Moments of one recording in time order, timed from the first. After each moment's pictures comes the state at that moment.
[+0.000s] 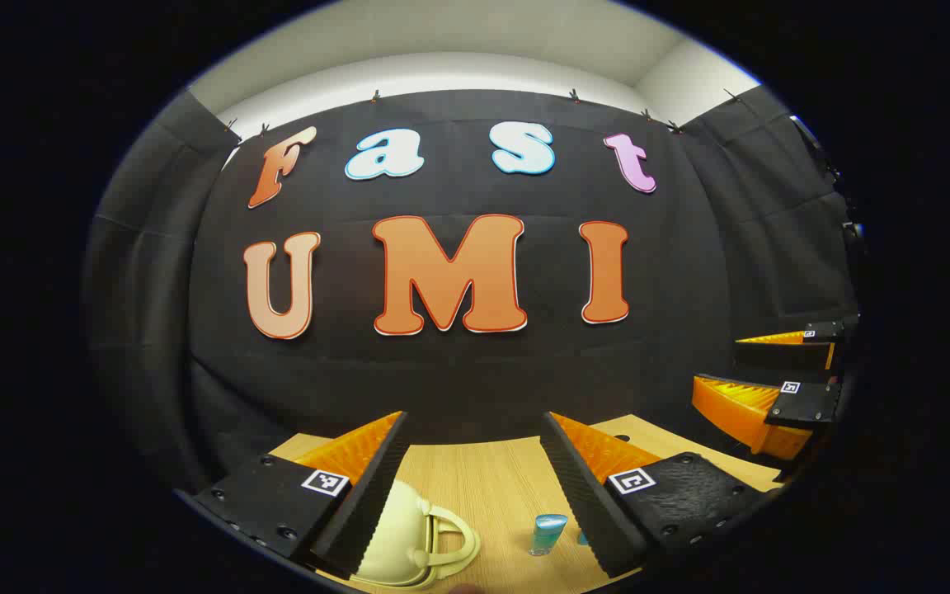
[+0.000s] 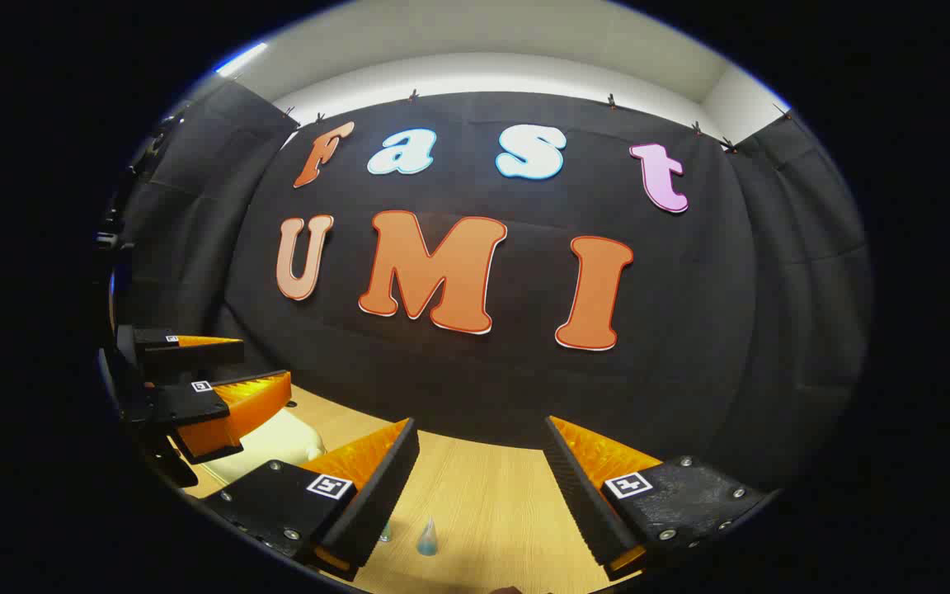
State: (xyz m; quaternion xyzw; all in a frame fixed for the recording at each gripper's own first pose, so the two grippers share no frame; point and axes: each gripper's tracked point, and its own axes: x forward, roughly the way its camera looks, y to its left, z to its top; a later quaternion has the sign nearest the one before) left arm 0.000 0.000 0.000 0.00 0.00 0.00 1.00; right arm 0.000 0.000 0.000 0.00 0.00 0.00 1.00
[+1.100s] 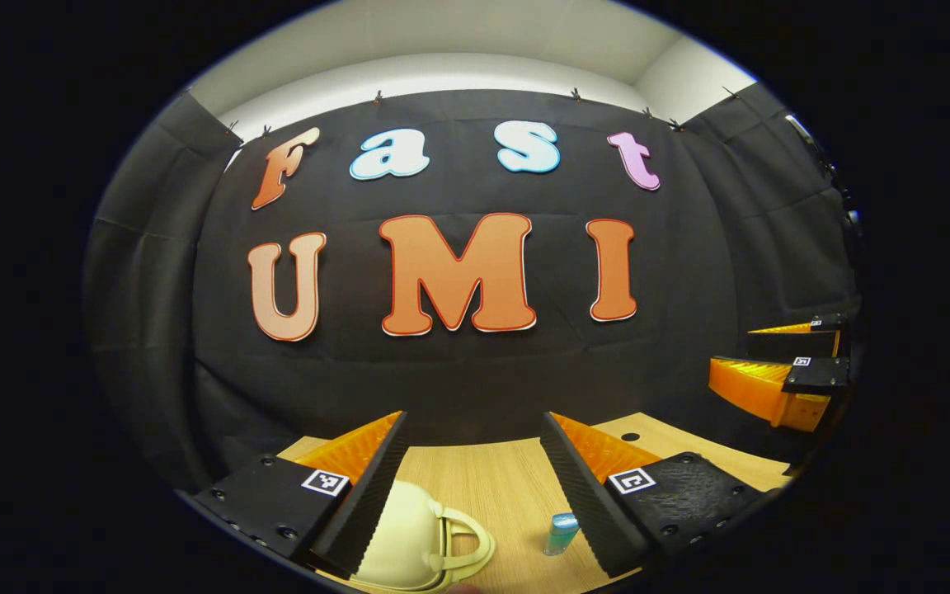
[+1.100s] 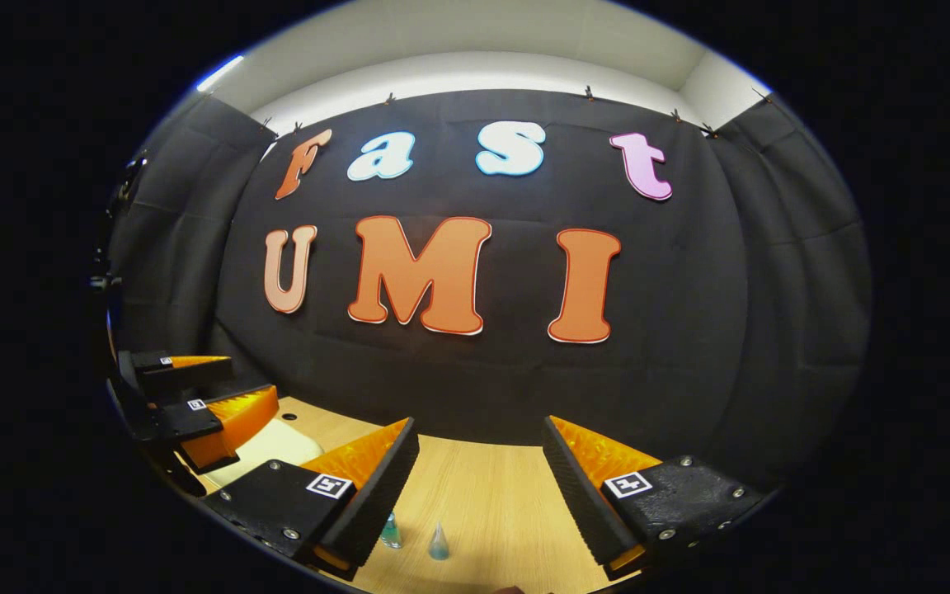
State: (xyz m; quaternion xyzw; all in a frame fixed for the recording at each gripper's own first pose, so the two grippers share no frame) left arm 0.005 0.009 0.000 0.00 -0.01 0.00 1.00; right arm 0.002 -0.008 0.009 0.05 -0.01 -0.01 1.00
